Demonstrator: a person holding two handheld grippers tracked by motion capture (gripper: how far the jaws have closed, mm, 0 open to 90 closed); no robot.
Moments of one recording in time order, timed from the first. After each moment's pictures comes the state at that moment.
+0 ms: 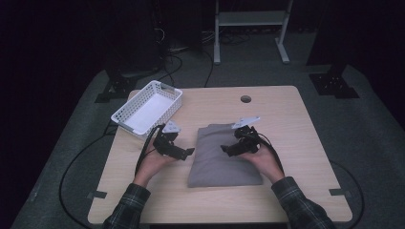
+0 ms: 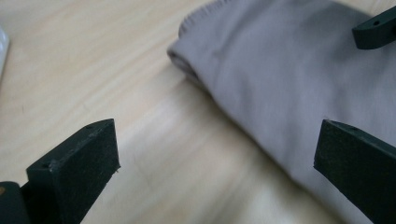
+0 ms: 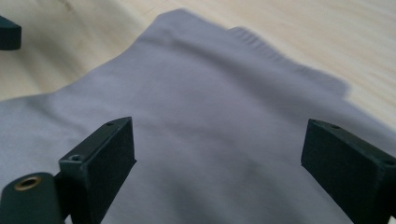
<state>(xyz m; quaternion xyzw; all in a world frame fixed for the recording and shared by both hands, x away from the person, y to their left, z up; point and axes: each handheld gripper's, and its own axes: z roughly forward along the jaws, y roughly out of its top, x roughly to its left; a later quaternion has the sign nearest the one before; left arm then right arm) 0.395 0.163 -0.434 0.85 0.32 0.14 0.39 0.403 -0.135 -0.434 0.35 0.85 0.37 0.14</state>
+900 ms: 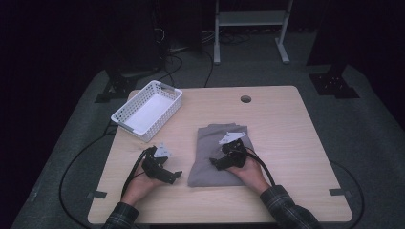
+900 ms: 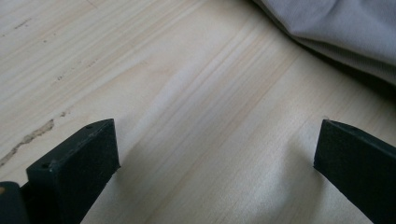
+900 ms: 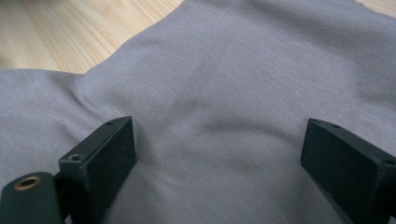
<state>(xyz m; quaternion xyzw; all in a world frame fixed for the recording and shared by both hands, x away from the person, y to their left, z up) 0.348 0.195 -0.478 0.88 0.32 0.14 0.33 0.388 -0.101 -0.481 0.32 0.86 0.38 0.14</state>
